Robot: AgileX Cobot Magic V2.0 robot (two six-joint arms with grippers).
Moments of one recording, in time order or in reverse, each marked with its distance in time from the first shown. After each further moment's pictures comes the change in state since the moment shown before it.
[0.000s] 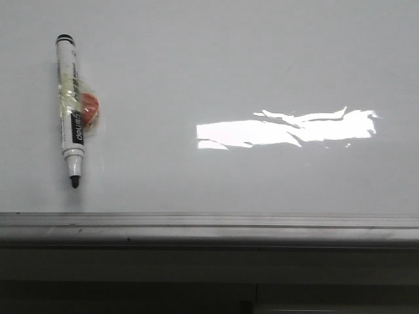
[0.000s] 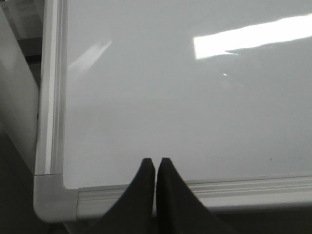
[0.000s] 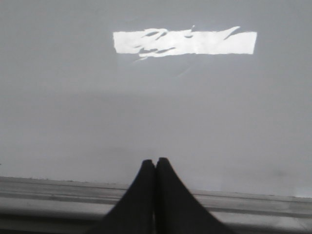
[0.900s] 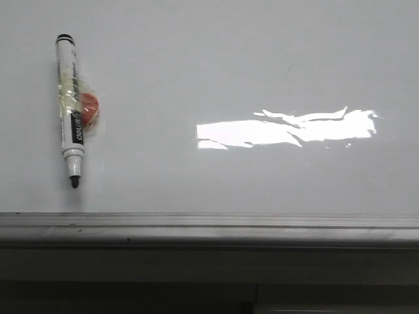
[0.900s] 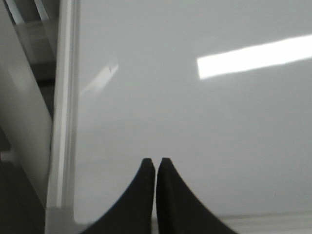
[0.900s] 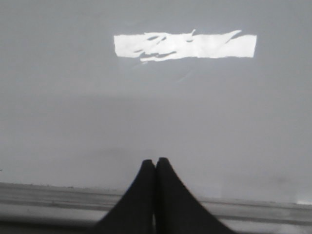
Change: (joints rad) left arm 0.000 0.000 0.000 0.006 -0.136 0.000; right arm 0.000 0.000 0.000 0.000 -0.041 0.000
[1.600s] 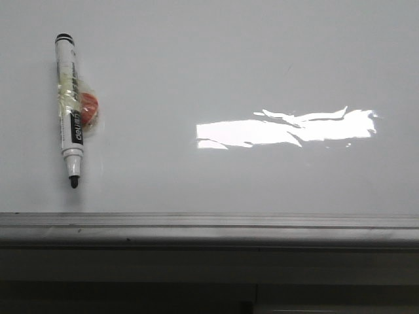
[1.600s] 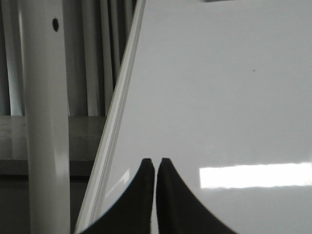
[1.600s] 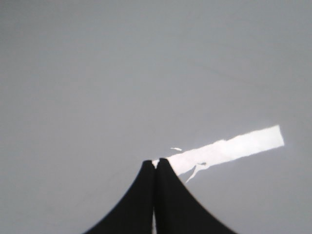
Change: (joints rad) left arm 0.000 0.000 -0.002 -0.146 -0.344 -0.021; right arm 0.000 0.000 -0.002 0.080 -0.426 0.253
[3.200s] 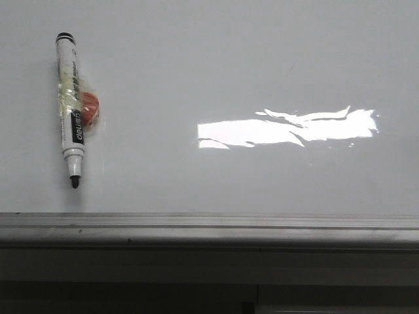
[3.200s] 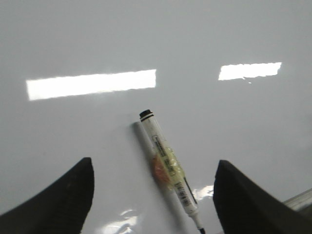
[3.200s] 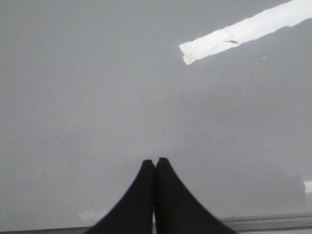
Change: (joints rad) left arm -0.528 0.280 -0.281 -0.416 0.340 0.219; right arm 0.127 0.000 -0.333 0.070 0.745 0.065
